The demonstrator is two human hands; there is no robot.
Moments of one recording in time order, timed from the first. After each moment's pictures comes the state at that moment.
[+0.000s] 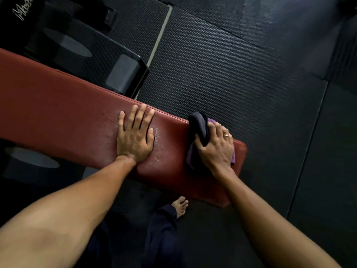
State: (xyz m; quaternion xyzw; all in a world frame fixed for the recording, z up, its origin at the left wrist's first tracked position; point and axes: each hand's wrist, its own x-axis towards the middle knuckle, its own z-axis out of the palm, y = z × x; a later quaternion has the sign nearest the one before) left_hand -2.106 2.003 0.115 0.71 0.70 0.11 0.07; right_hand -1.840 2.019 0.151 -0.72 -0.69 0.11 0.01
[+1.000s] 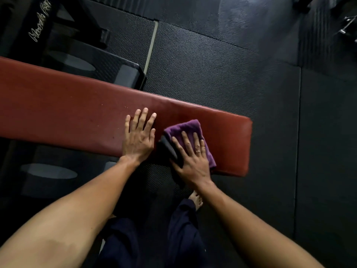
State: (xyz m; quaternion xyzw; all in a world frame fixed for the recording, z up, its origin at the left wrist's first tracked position) left_hand -2.173 1.953 0.116 0.76 0.63 0.15 0.08; right_hand -1.959 1.872 0.142 -0.65 -0.75 0.10 0.03
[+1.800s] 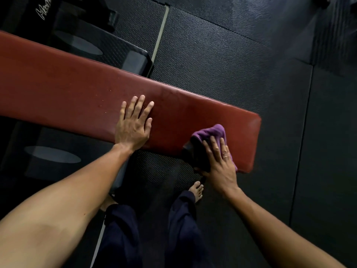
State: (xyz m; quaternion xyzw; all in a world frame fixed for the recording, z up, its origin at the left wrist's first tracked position) left_hand -2.213 1.956 0.118 0.76 0.63 0.13 0.08; right_hand -1.885 1.840 0.147 -0.63 -0.77 0.10 -0.02
